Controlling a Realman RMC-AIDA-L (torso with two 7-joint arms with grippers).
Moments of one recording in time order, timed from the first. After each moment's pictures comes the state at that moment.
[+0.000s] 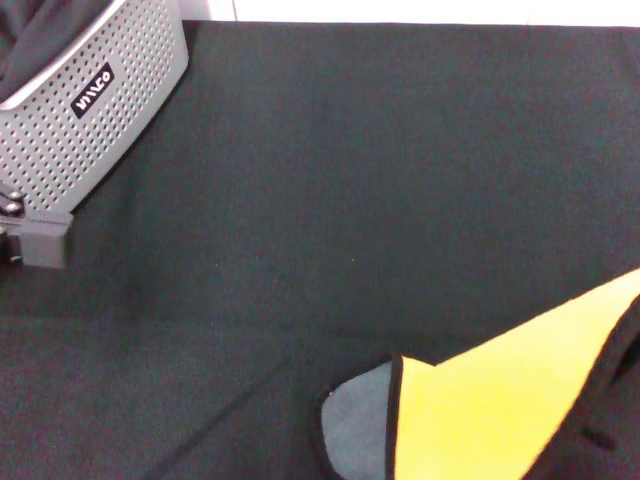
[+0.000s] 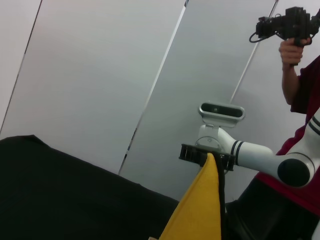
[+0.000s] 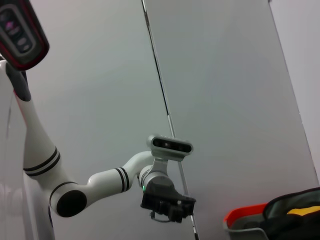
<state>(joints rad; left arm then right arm) -0.23 -1.68 1.11 1.12 1.24 2.04 -1.90 0.10 2.01 -1.05 -1.13 -1.25 -2.00 1.55</state>
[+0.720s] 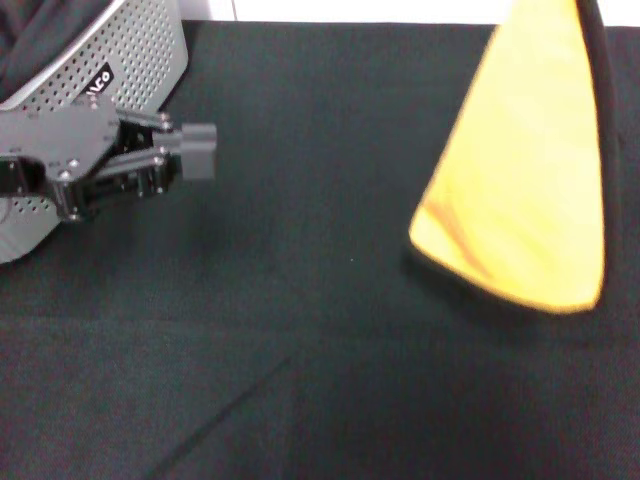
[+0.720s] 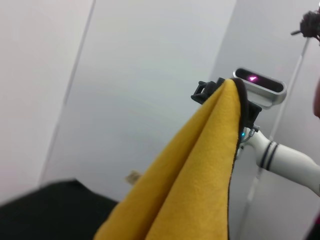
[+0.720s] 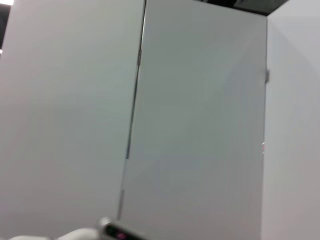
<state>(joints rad) -0.44 -1.96 0.75 0.95 1.66 2.03 -1.75 0.44 2.01 -1.00 -1.18 -1.17 -1.71 1.52</state>
